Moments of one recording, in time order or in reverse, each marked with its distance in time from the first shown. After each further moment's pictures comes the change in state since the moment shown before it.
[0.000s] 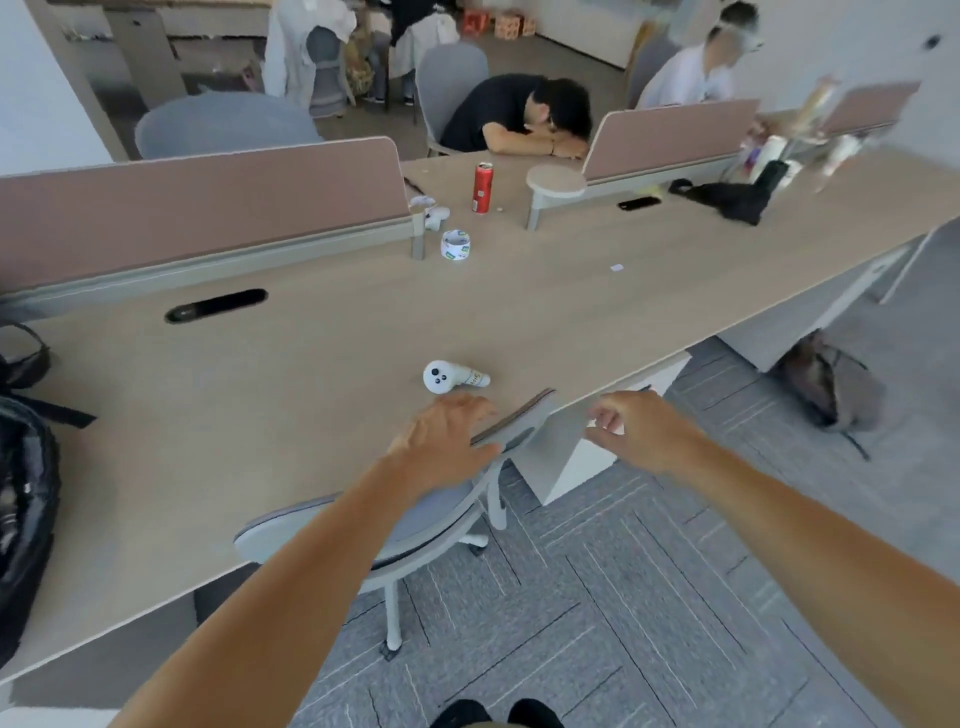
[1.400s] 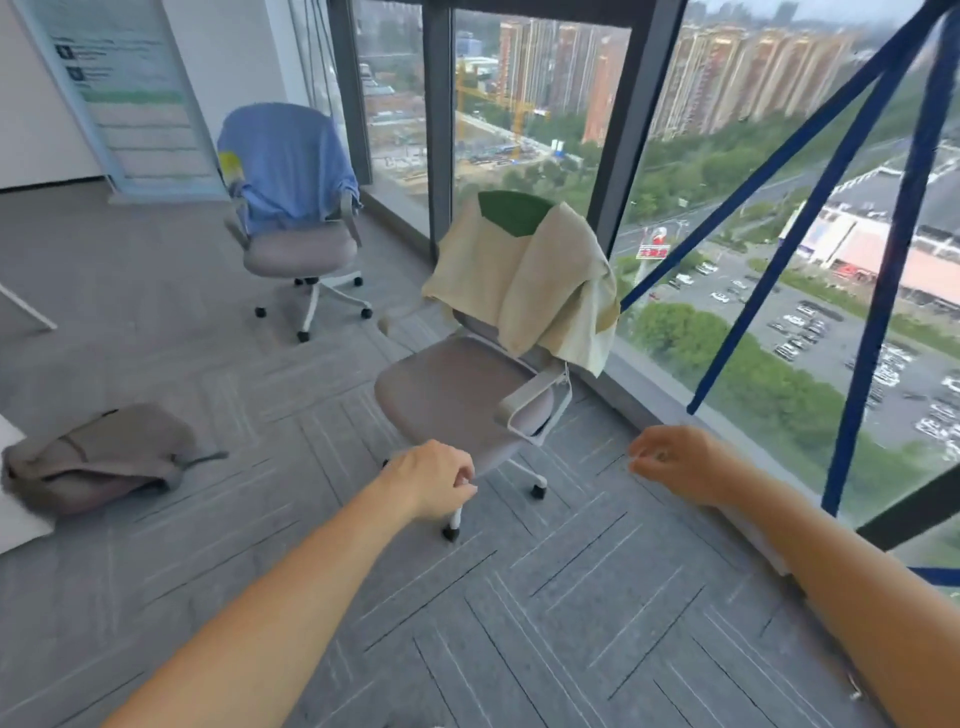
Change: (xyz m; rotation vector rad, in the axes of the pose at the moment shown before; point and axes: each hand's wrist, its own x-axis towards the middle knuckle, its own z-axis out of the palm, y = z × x) left_hand 0.198 0.947 0.462 0.398 -0.806 1.500; right_hand -0.646 0.588 -0.118 0.428 0.643 1.646
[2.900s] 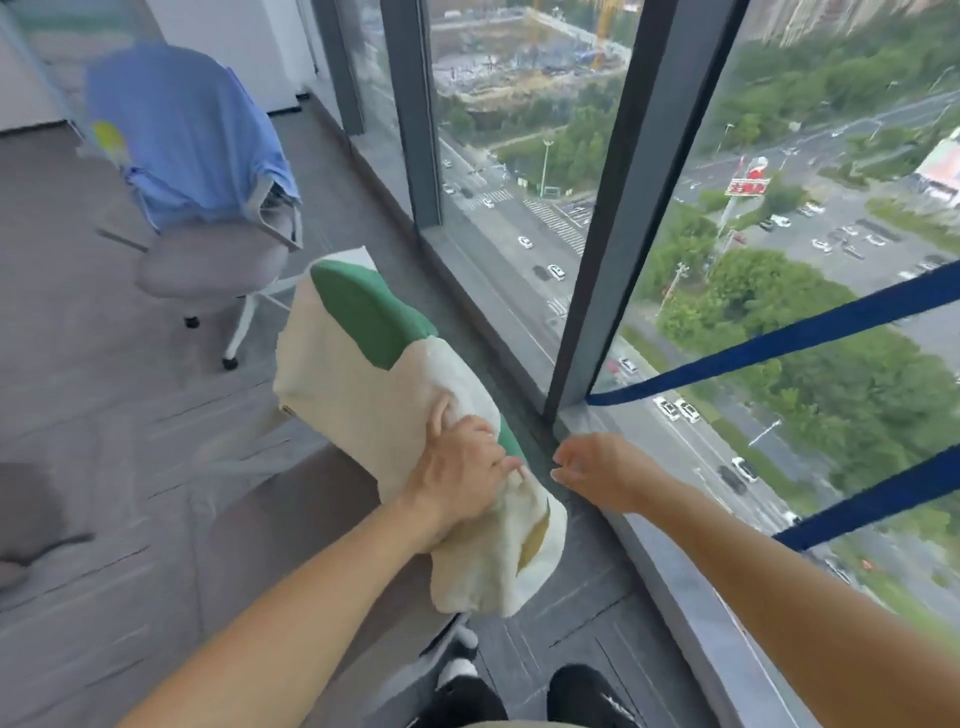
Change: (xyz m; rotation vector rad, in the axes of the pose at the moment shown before) left_hand 0.771 0.125 -0.129 0.146 0.377 0.025; right_hand 0.725 0.239 -0.224 -0.076 -0.300 -0.156
